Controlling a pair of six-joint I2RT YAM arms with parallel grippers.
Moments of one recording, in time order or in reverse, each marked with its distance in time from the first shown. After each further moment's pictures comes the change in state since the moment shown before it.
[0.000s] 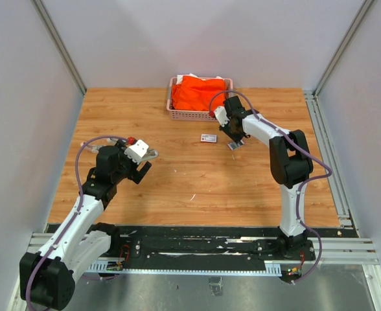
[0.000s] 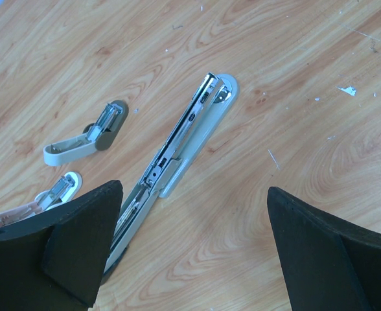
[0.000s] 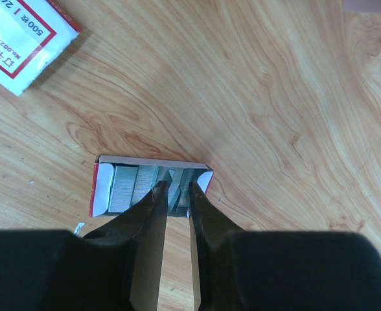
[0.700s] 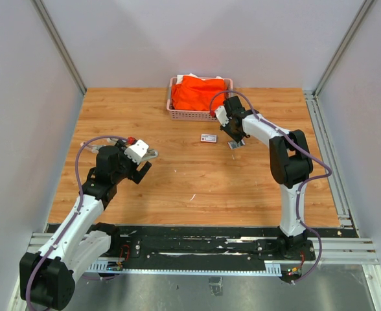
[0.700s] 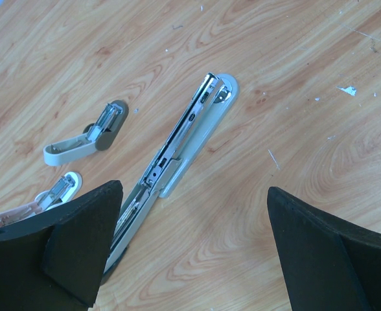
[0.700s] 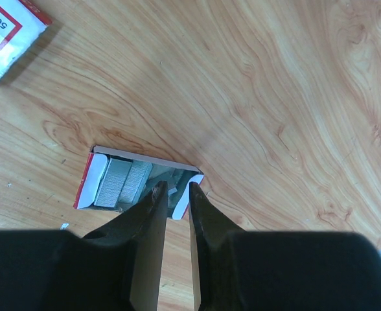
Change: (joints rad) left arm 0.000 0.000 0.000 0.000 0.000 0.001; right arm 0.000 0.002 0.000 0.005 0.059 -0.001
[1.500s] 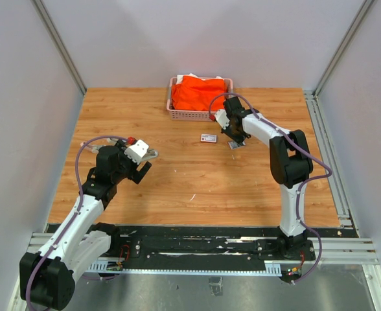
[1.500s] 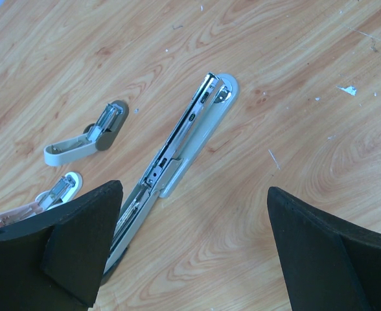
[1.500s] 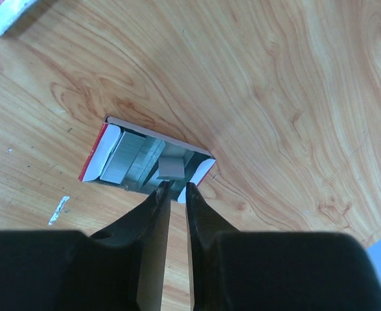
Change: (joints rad) left arm 0.000 0.000 0.000 0.000 0.000 0.002; right arm 0.000 0.000 0.012 -0.083 -0.005 -0.061
